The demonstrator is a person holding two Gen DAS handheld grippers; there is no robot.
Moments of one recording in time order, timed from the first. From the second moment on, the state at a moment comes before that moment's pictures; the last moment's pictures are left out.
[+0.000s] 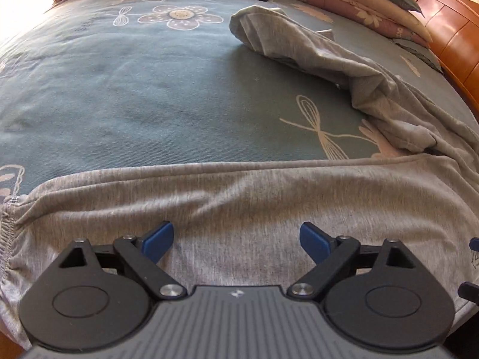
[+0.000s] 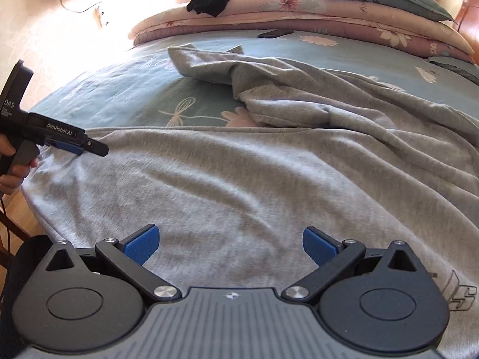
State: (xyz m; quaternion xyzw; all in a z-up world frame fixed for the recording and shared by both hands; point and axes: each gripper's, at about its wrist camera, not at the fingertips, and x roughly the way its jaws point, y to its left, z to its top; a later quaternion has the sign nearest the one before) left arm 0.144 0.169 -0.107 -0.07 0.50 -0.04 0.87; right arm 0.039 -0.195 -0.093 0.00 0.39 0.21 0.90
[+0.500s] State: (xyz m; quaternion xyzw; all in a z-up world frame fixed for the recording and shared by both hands) left arm 0.102 0.044 -0.114 0.00 0.51 -0.19 0.84; right arm 0.049 -0.280 -0.120 0.14 0.40 0.15 0.89
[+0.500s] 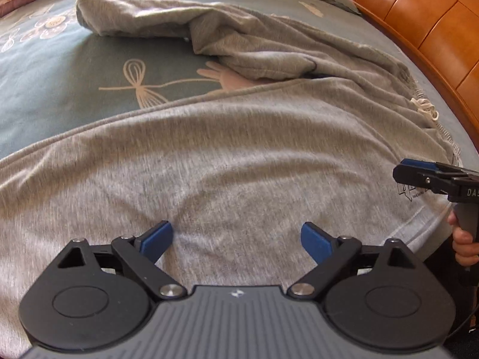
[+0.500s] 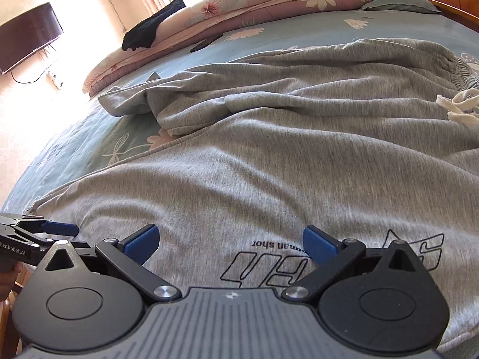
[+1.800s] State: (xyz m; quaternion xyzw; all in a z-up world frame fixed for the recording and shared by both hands) left arm 0.111 -0.029 -0.094 -0.06 0.43 -0.23 0.87; right arm -0.003 -0.297 -0.109 0.14 0.36 0.11 0.92
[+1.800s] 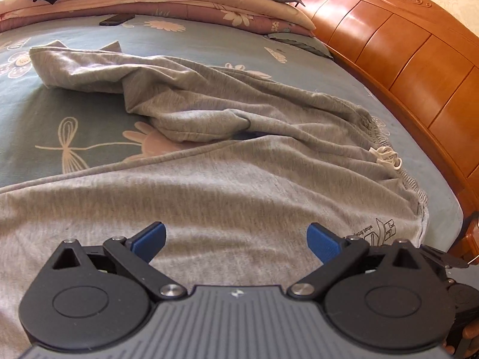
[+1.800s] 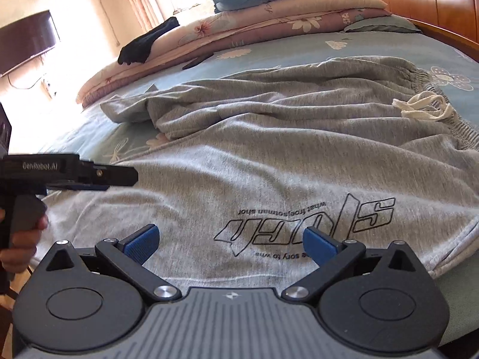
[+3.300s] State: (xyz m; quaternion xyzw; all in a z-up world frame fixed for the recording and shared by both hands) left arm 0.060 -0.027 -0.124 -0.06 0.44 -0.25 0.86; right arm 0.168 -0.265 -0.099 0.24 0.50 0.25 0.79
